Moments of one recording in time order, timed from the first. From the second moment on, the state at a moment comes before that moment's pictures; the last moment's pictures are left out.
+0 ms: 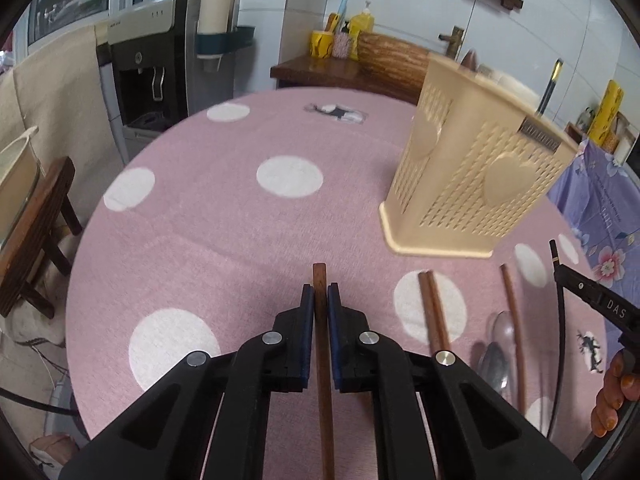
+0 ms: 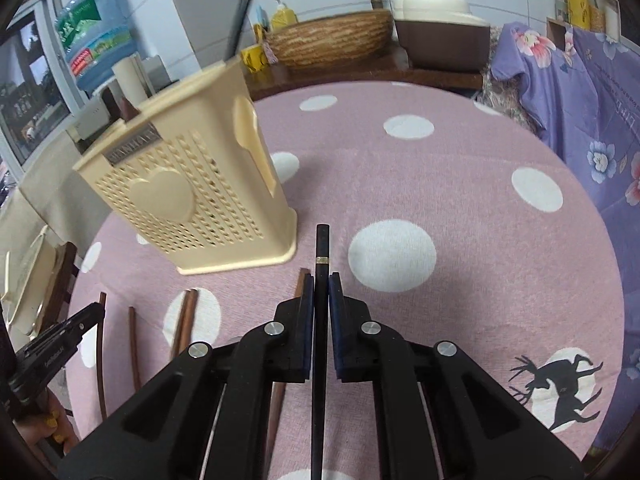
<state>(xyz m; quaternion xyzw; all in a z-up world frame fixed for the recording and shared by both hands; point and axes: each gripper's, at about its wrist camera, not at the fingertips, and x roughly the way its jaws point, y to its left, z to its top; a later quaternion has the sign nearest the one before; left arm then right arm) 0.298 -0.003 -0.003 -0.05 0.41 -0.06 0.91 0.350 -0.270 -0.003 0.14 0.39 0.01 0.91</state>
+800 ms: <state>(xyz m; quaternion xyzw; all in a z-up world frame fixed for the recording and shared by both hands) 0.266 0.011 0.126 -0.03 0.25 -0.09 0.96 0.294 -0.294 0.121 0.10 0.27 0.07 0.95</state>
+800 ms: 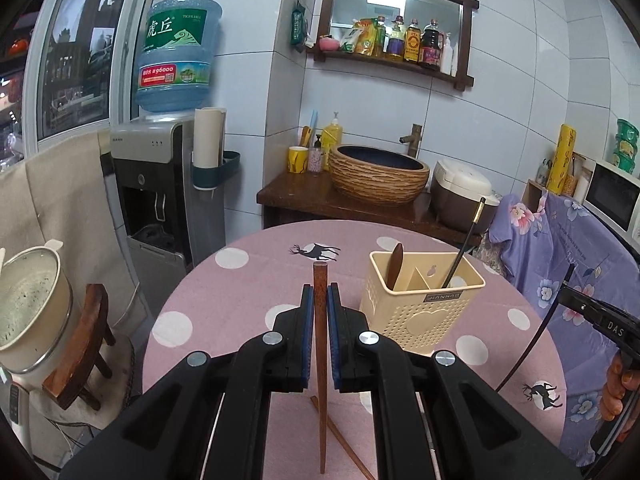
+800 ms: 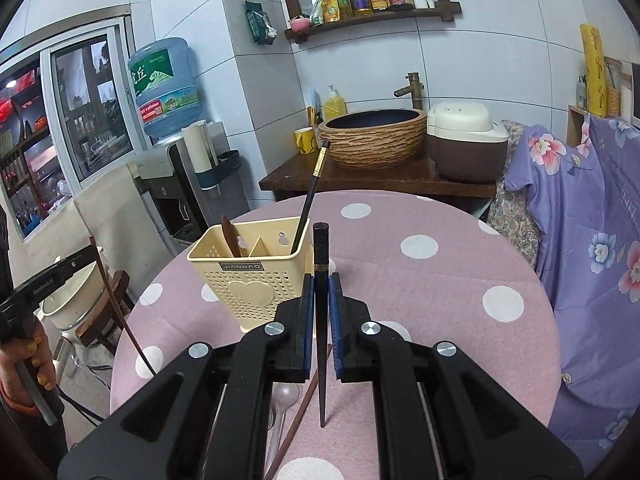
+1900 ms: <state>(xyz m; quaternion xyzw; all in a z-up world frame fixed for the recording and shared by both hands) 0.269 0.000 0.233 -0.04 0.17 -0.15 0.97 0.299 -0.269 0.223 0.08 0.21 0.13 0.97</state>
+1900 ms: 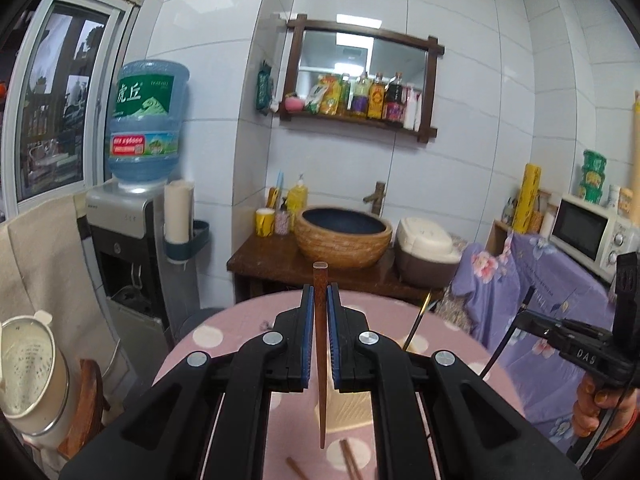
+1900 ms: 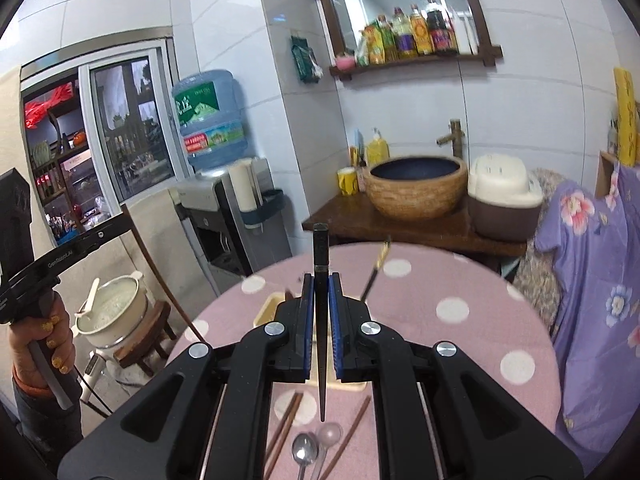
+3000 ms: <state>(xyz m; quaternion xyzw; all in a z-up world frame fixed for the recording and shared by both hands) 0.369 -0.064 0.139 -0.06 0.27 -0.13 0.95 0.407 -0.243 0.159 0.09 0.26 0.07 0.96</state>
